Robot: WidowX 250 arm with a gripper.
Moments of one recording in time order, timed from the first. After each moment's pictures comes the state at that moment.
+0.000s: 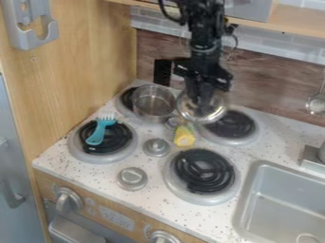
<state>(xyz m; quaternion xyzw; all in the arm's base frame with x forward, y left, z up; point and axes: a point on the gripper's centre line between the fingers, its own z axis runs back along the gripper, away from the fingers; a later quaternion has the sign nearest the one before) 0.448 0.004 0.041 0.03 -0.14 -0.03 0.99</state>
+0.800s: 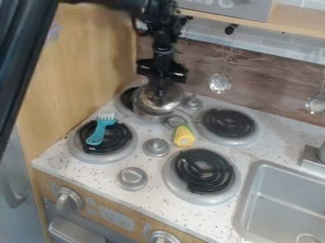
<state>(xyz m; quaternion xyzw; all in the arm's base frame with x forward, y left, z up) 0.500 0.110 0.019 0.06 -0.16 0.12 0.98</state>
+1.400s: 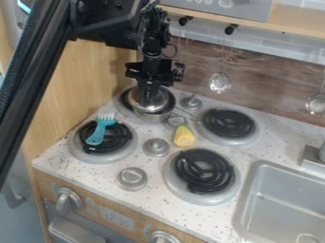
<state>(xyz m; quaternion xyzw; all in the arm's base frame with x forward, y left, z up) 0.514 0.126 -0.002 0.08 -0.14 0.14 0.98</state>
